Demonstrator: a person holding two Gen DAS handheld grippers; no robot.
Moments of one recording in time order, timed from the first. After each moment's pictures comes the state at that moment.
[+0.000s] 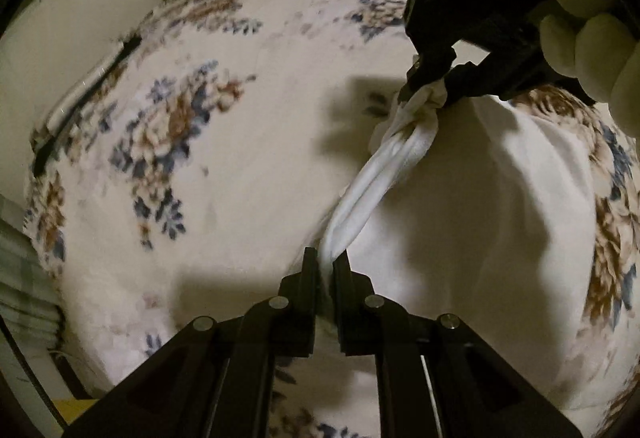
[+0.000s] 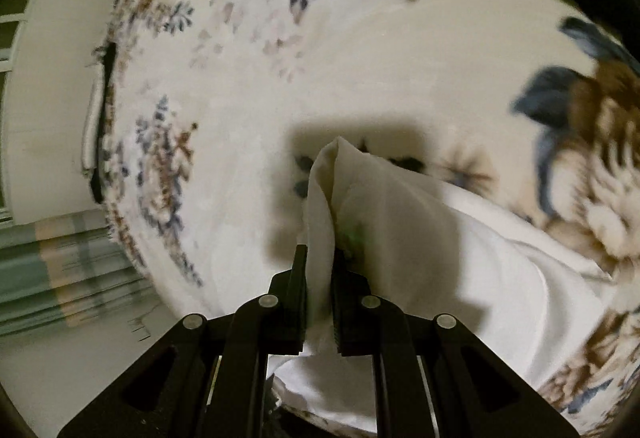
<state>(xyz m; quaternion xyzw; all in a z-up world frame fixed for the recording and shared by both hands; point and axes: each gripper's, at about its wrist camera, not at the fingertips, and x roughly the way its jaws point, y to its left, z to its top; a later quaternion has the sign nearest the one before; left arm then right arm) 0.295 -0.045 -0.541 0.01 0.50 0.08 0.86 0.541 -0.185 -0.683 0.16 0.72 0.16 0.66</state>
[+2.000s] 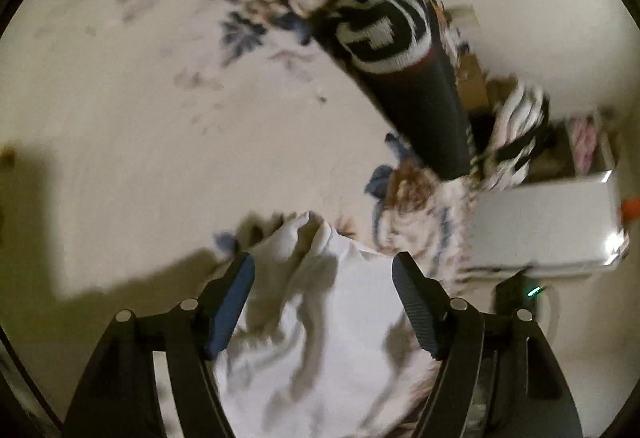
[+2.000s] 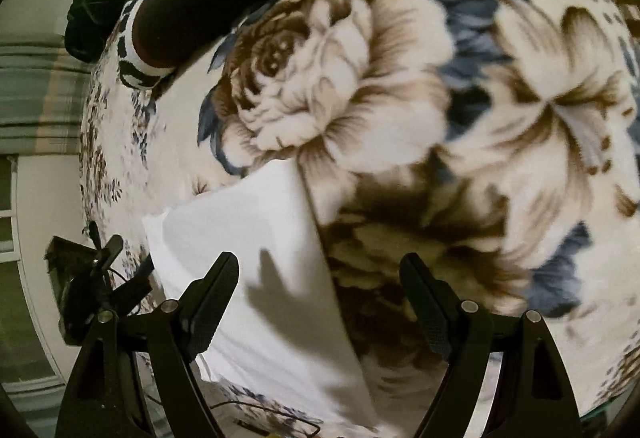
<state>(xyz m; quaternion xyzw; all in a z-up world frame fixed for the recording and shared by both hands) 0.479 -0.004 -0.538 -0.23 0.60 -0.27 0.71 0.410 -0.385 -0.699 0.39 0.60 -0.03 0.70</state>
